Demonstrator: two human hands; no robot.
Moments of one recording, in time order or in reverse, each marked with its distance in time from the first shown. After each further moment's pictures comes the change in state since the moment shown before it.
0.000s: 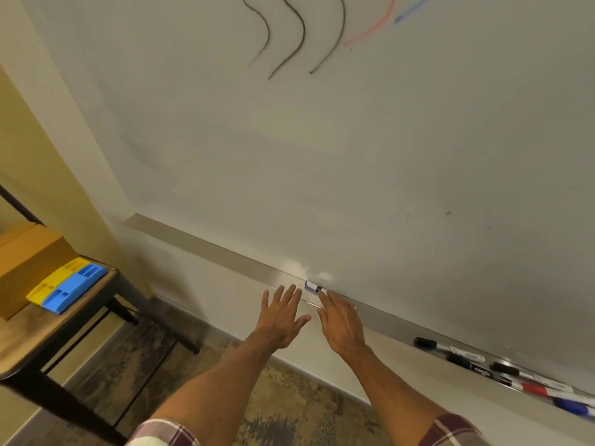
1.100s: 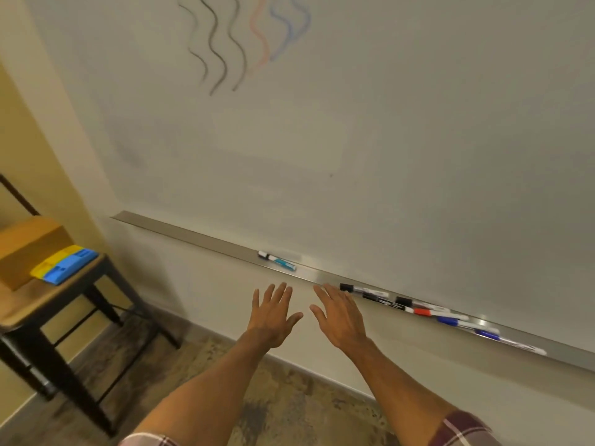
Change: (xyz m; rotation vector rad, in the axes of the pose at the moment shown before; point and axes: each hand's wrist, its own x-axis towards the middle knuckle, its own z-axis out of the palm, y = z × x) left_hand -0.148 0.186 0.010 0.029 0.095 -0.011; right_hand -0.202 0.115 -0.092 0.003 0.006 -0.011
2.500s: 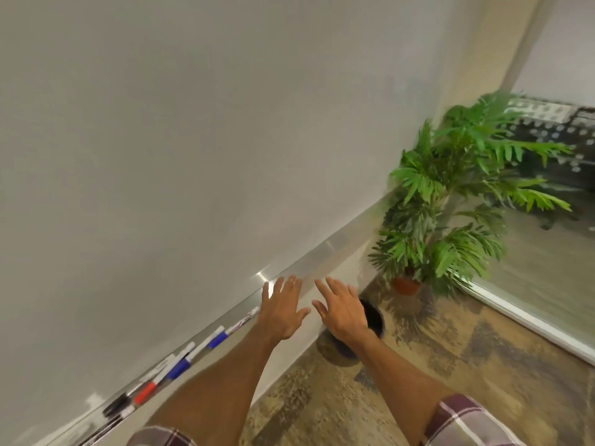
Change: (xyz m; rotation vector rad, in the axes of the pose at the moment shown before) left_hand 0.076 0.562 0.041 0.228 -0.050 1.155; right_hand -0.261 0.408 -0.088 -0.050 0.309 1.055
